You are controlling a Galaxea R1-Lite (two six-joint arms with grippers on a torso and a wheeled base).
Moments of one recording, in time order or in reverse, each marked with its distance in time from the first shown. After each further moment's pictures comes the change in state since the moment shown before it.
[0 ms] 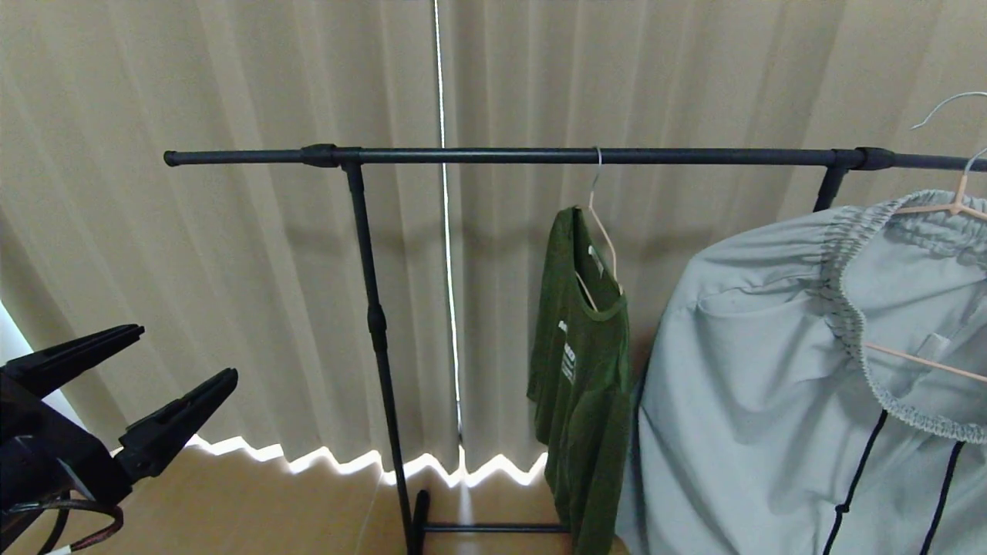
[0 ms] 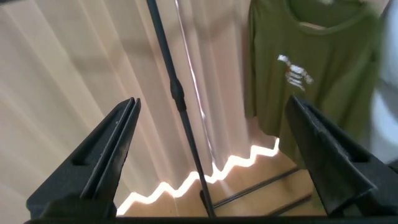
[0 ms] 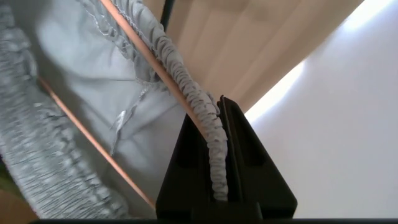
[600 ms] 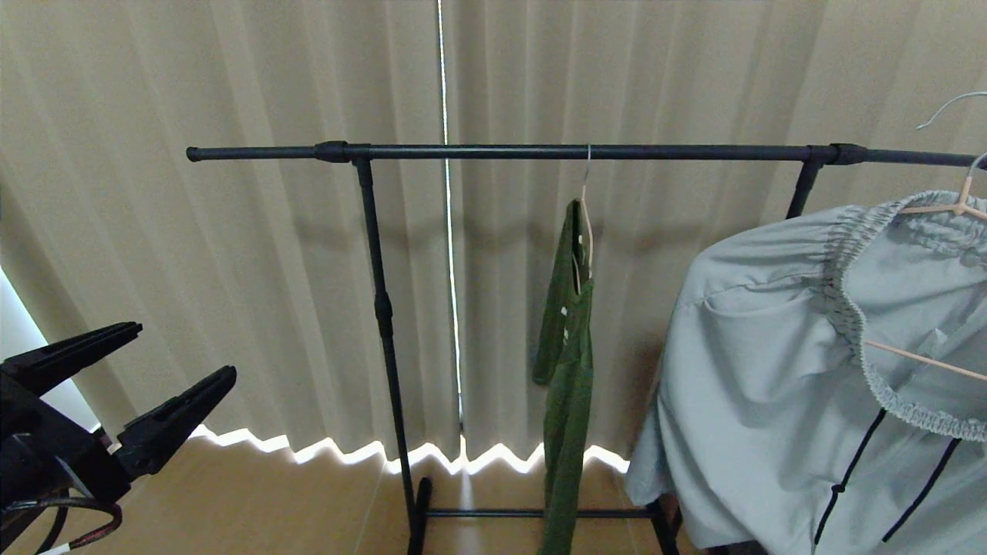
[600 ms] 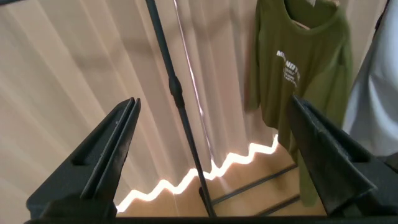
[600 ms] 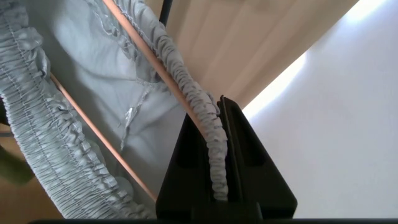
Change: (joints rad) left arm 0.003 -0.001 -0.003 -0.002 0.001 -0.001; right arm -0.001 -0.002 0.005 0.000 0.000 0.000
